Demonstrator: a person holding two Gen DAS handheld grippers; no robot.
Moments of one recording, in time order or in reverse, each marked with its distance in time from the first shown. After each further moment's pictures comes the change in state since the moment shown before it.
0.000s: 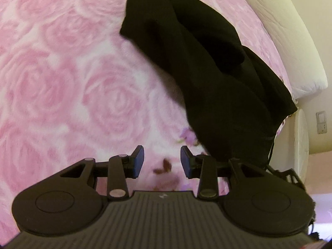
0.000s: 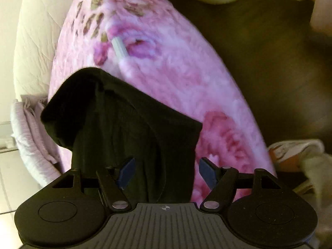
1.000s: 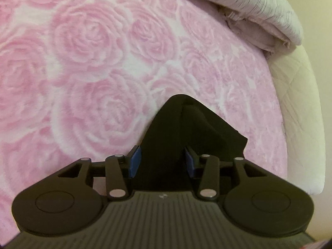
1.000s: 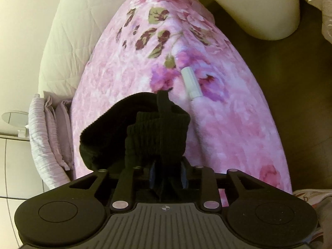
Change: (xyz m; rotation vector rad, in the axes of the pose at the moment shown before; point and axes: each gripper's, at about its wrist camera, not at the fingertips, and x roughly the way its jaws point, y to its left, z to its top) left arm 0.064 0.059 0.210 -0.306 -0.223 -0.068; right arm 0.017 0.085 0.036 -0.173 -0.168 0.109
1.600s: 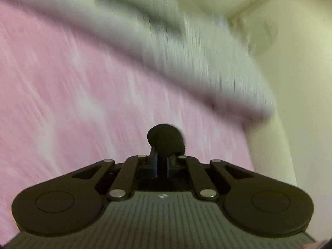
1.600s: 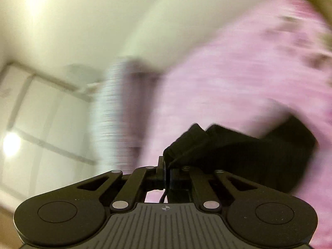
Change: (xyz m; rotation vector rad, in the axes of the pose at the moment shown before) left arm -0.246 0.081 0.017 -0.123 -0.539 -0.045; right arm 0.029 0.245 -0.048 -0.387 0.060 0.398
